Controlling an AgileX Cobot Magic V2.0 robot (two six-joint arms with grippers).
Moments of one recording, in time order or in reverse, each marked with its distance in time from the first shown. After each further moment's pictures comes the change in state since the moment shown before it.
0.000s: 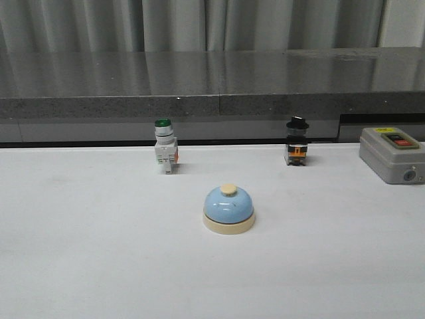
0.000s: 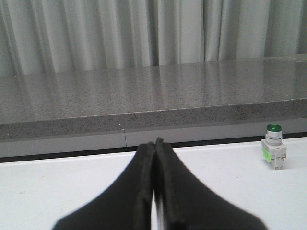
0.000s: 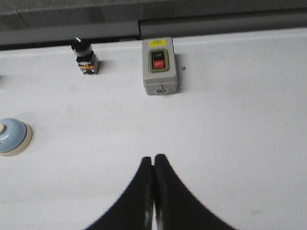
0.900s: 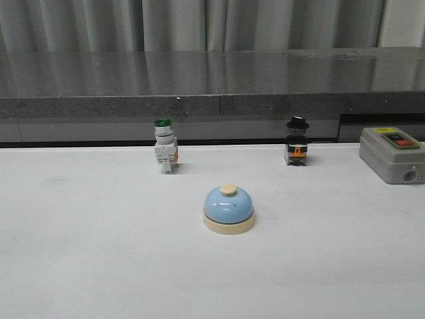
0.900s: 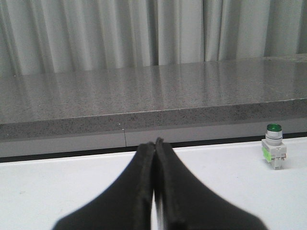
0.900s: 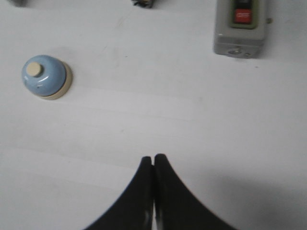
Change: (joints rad) left arm 0.000 0.000 0.000 0.000 0.000 0.000; right arm 0.185 0.473 -0.216 0.091 0.066 -0.084
